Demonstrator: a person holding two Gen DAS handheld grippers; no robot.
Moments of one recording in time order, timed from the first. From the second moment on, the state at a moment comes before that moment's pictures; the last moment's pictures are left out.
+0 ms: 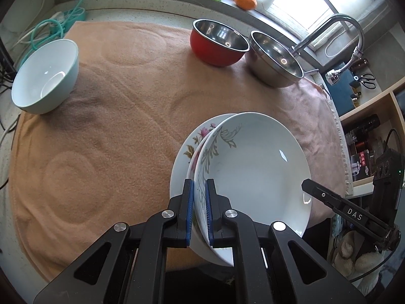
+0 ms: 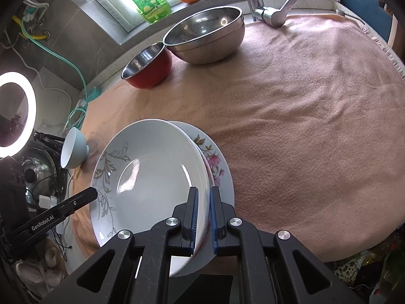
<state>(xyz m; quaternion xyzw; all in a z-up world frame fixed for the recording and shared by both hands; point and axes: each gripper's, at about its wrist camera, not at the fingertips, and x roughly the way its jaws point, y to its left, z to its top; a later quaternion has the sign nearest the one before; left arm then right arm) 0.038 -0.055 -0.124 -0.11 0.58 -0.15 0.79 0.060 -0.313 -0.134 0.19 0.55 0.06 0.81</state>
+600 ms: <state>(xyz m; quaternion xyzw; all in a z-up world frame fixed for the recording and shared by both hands) 0.037 -0.056 -0.130 -0.12 0.58 -0.14 0.79 0.065 -0.309 -0.139 0.17 0.56 0.07 0.81</state>
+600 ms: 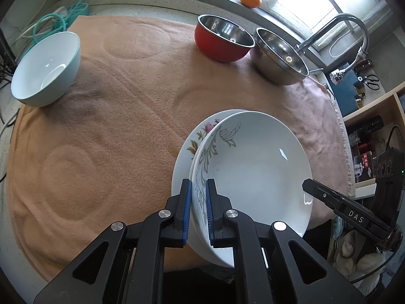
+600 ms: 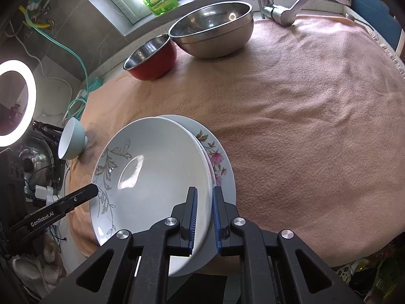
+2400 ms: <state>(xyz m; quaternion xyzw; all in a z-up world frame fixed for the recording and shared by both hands) 0.012 0.032 -0.082 -0.20 0.51 -0.06 0.83 0.051 -0.347 -0.091 0.21 0.49 0.06 0.85</state>
